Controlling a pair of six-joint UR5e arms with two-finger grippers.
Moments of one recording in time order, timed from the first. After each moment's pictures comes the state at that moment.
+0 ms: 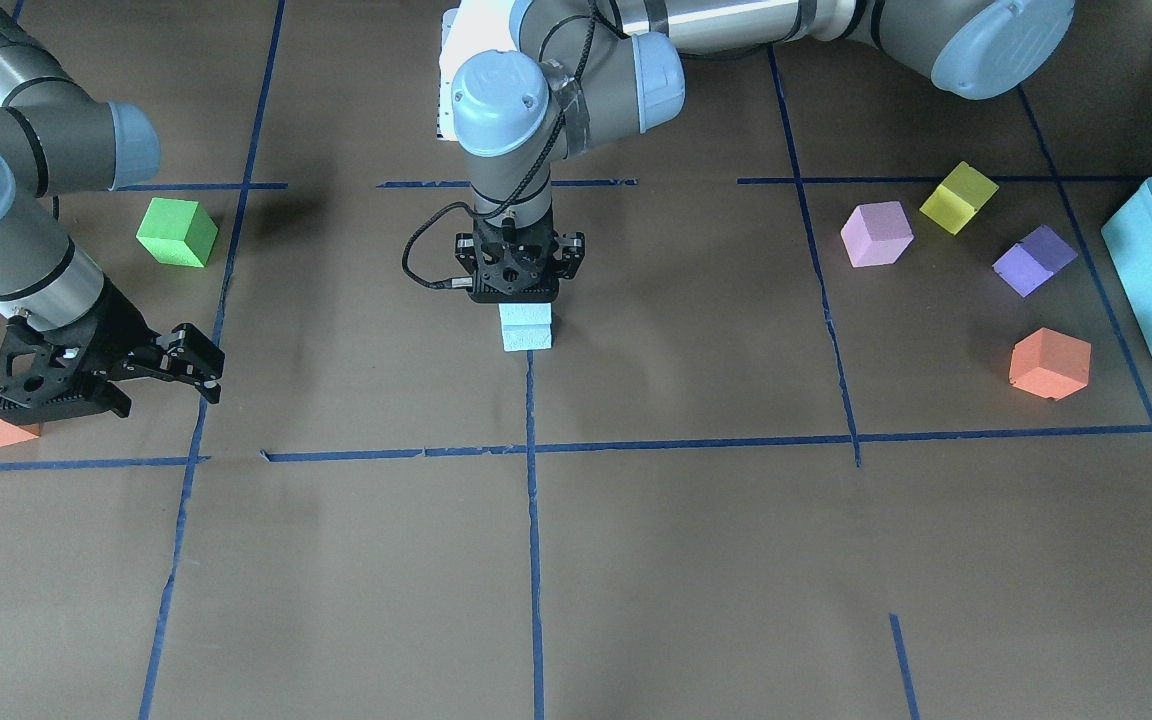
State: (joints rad) left arm -0.49 -2.54 -1.43 -1.44 -1.92 -1.16; right arm 0.94 -1.24 1.68 -1.28 2.09 0.82
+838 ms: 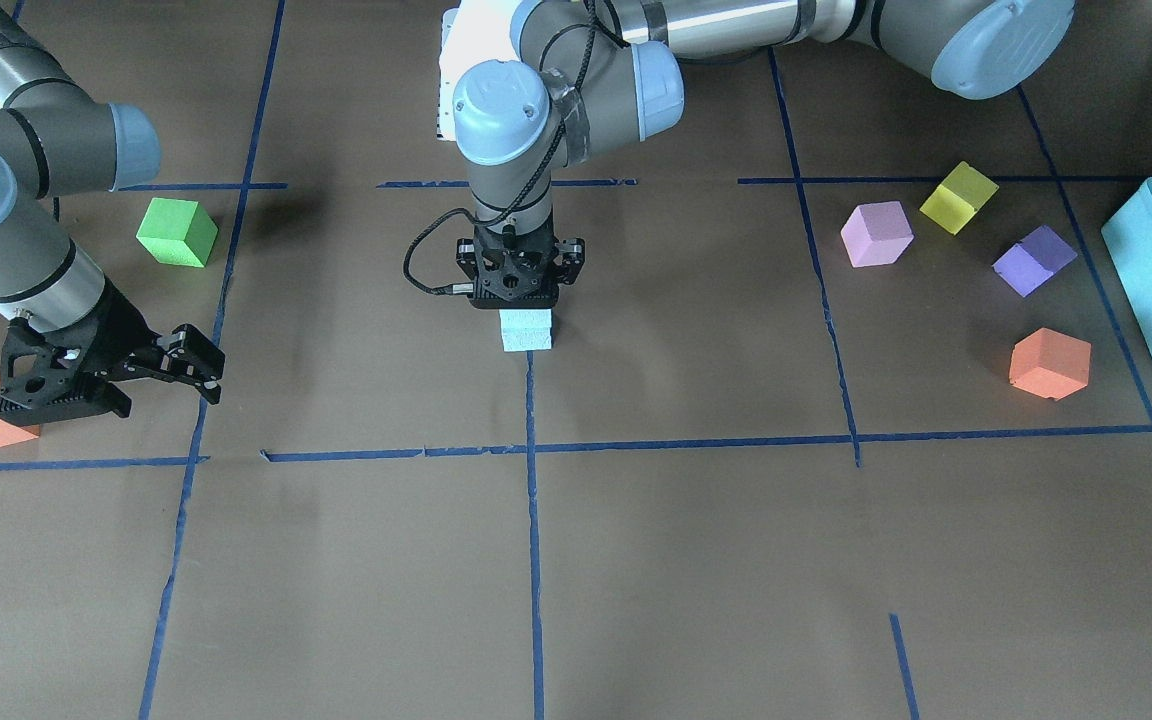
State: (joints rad) left arm -0.49 -2.54 -1.41 -1.46 -1.92 -1.15; right arm 0.93 -1.24 1.68 -1.28 2.09 0.82
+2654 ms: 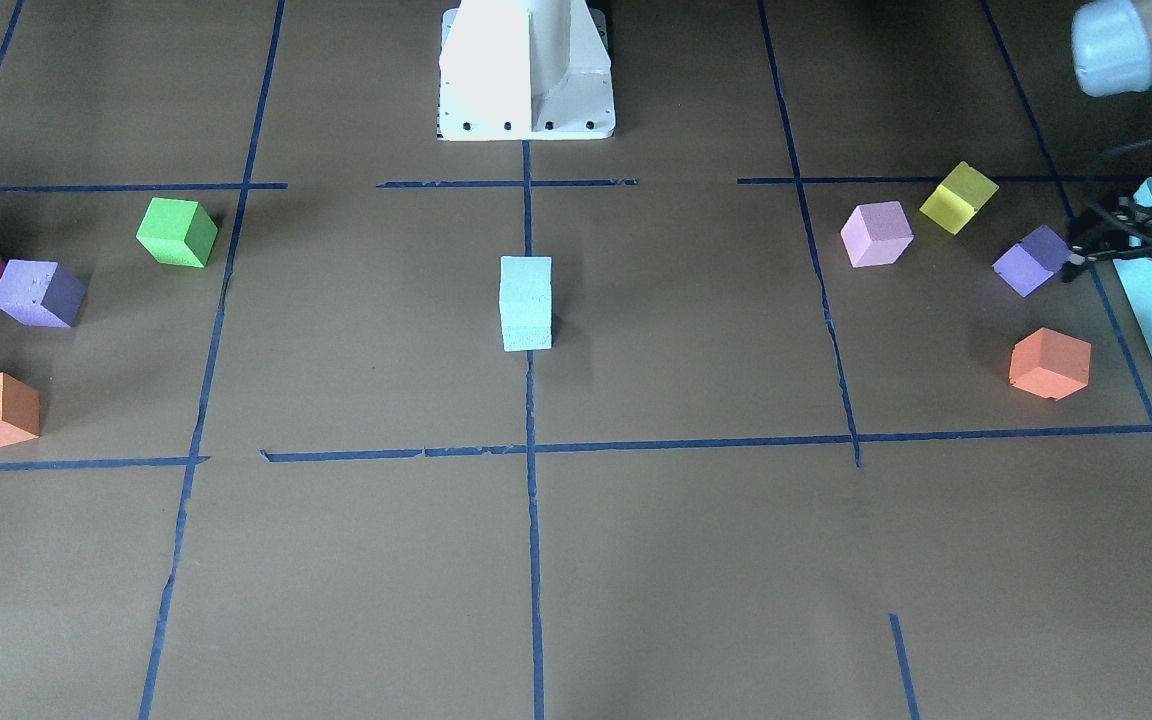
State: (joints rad) left arm -1.37 -1.81 -1.78 -1.34 -2.37 0.14; right arm 1.50 -1.41 1.53 -1.45 2.42 0.04
